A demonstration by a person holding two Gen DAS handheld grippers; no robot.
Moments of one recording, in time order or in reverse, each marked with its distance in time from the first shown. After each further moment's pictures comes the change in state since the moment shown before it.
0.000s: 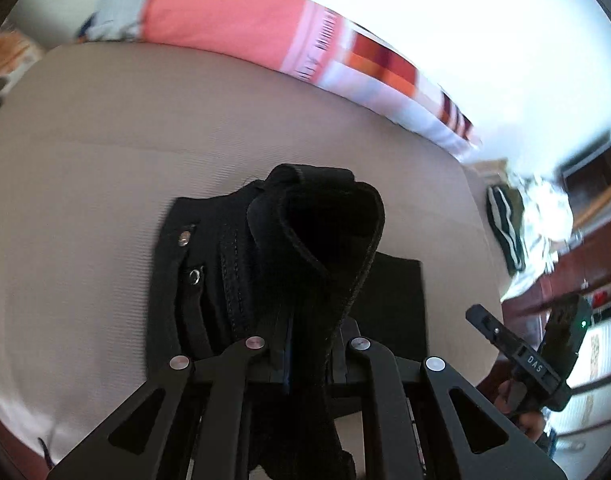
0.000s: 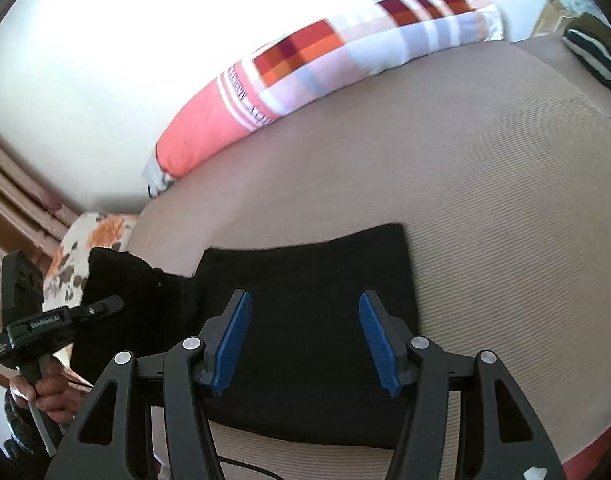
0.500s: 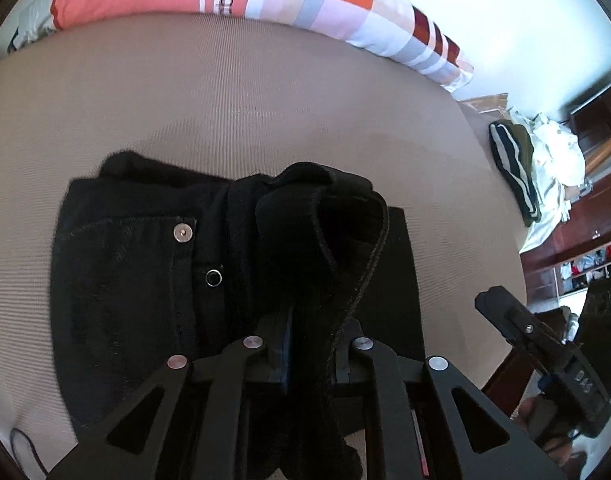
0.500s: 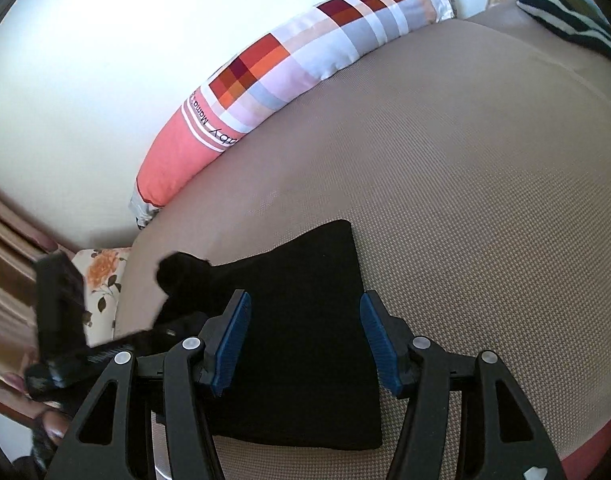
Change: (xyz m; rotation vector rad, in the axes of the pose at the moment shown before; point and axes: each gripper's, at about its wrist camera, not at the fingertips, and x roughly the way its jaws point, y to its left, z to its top) left arm 0.111 -0.074 -0.027 0.100 0.125 0.034; right arm -0.001 -0.044 -0.010 0.131 -0.017 0.019
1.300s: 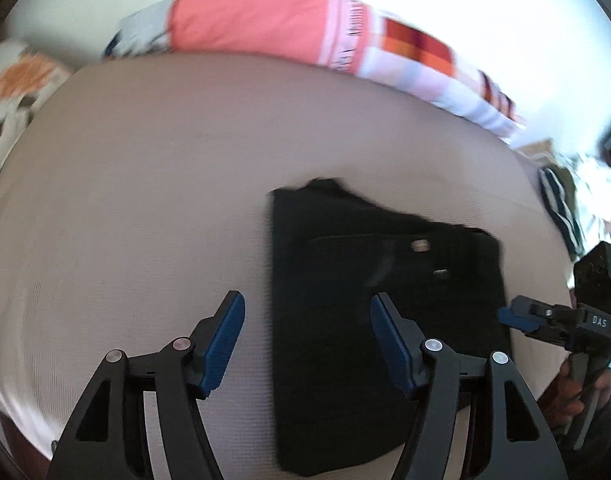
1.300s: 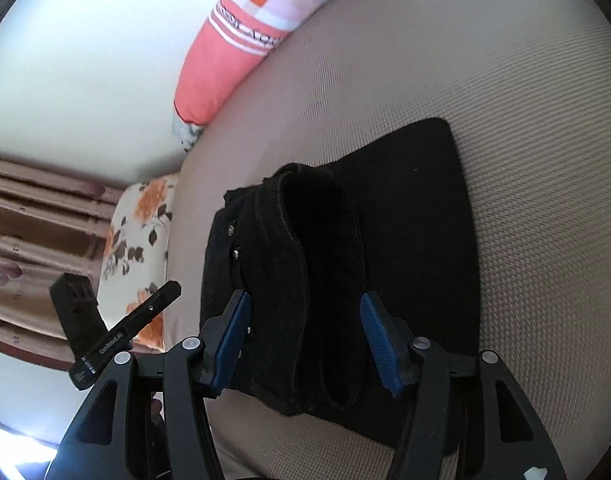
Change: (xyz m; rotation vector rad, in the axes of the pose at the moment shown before) left arm -0.079 0.117 -0.030 -0.077 -0.190 0.199; right arm 0.080 0.011 -0.002 0.000 0.393 0.247
